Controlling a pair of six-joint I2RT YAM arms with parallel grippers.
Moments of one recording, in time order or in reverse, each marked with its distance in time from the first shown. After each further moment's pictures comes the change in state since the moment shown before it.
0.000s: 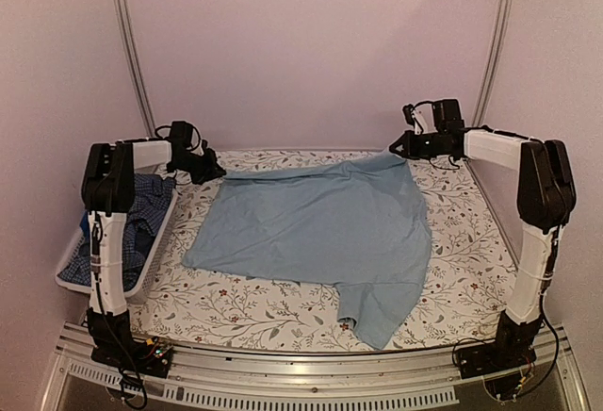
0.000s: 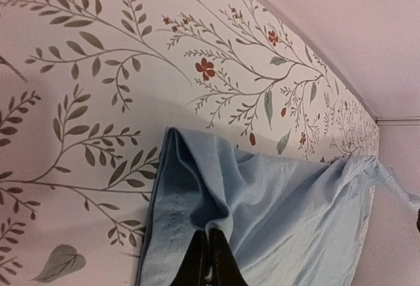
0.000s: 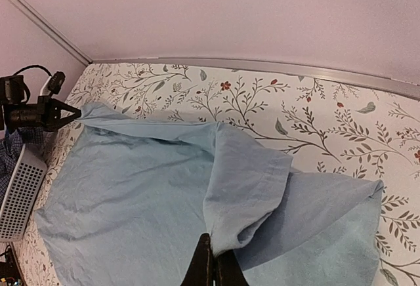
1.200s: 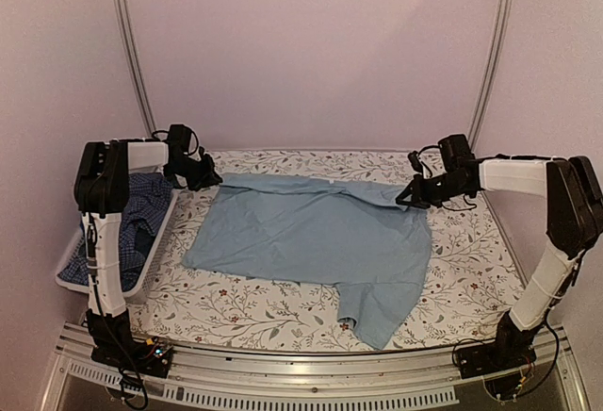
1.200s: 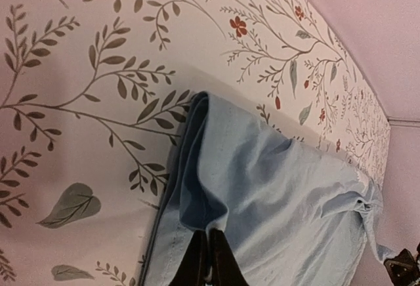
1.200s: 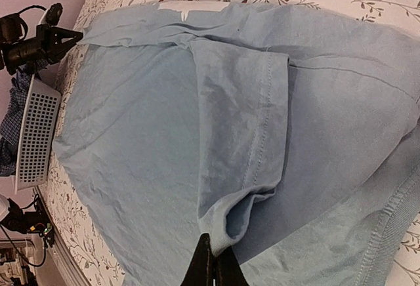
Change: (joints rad) left arm -0.005 -0.099 -0.134 -0.040 -0.044 -0.018; right arm 0.045 -0.296 -0.489 -0.102 -0.067 0.056
